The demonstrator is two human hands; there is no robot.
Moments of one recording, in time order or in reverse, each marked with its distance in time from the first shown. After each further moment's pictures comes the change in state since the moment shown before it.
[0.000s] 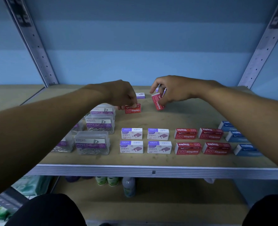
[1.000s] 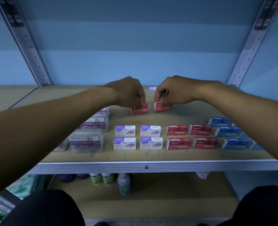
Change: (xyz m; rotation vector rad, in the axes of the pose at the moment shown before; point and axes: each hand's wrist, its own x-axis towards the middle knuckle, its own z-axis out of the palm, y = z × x) left_hand -0.009 0.059 0.005 0.042 0.161 0.045; right_hand -0.038 -0.002 -0.005 -0.183 0.017 0.043
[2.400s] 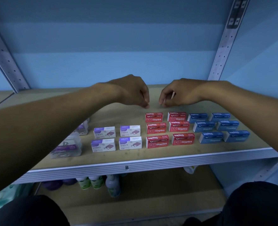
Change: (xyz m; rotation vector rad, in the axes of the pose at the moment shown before) left_hand 0.027 0.055 0.003 -0.011 -0.039 0.075; right_hand -0.051 0.045 -0.012 -0.007 -0.076 0.133
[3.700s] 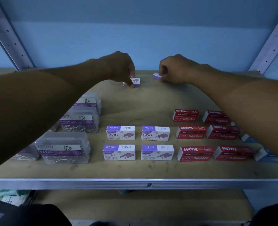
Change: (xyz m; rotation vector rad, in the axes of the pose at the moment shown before) left_hand 0.053 -0.139 0.009 0.126 0.091 -0.167; right_hand 0.170 -0.004 0.032 -0.100 0.276 0.015
